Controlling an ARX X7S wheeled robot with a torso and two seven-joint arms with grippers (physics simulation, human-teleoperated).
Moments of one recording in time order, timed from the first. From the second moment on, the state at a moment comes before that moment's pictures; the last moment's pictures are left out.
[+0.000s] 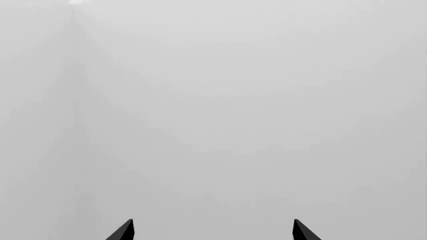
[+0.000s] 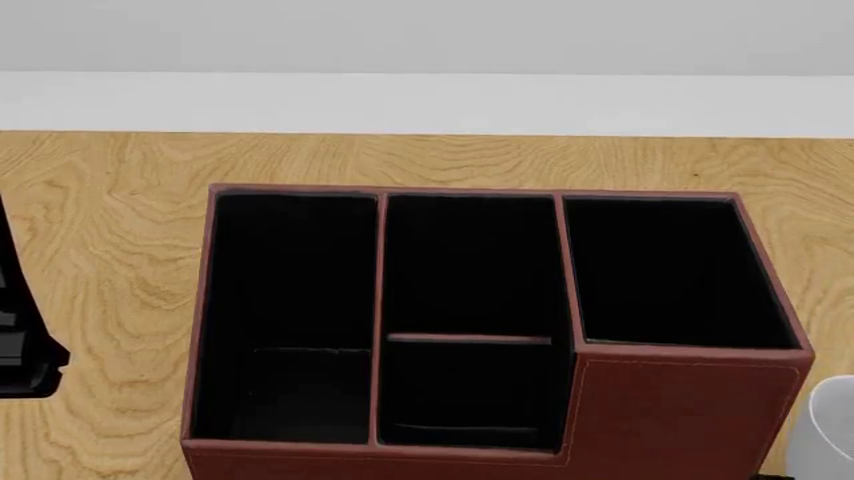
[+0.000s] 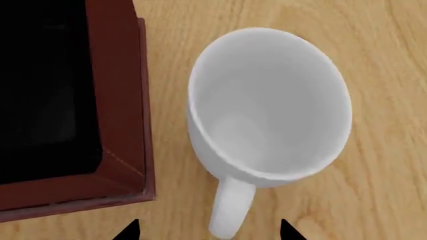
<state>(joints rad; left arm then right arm) -0.36 -0.57 0.15 0.93 -0.54 -0.69 -0.66 0.86 1.01 -0.90 0.33 1.41 0.77 0.38</state>
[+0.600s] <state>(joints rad) -0.35 -0.59 0.14 0.97 -0.58 -0.69 -0.68 0.75 1.24 -0.80 -0.02 1.56 0.67 0.51</state>
